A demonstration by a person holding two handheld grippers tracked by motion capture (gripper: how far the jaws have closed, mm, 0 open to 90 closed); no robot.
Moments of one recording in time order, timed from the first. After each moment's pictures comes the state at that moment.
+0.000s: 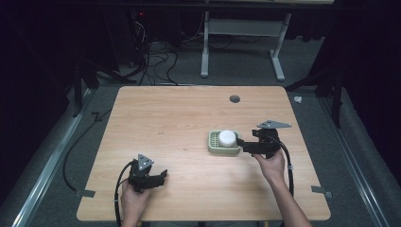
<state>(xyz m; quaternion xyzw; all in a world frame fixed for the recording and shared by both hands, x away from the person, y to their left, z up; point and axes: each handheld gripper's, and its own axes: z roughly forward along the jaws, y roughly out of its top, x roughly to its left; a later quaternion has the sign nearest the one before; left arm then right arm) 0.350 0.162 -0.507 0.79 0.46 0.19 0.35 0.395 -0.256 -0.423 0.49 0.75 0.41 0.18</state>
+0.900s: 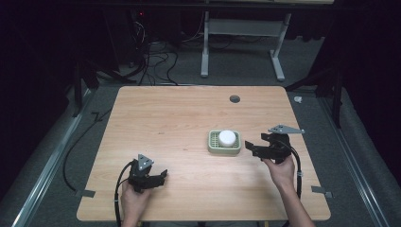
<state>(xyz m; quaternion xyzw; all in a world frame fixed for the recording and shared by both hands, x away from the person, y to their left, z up) 0.350 0.162 -0.507 0.79 0.46 0.19 0.35 0.373 -0.280 -0.419 0.50 0.73 0.42 0.18</state>
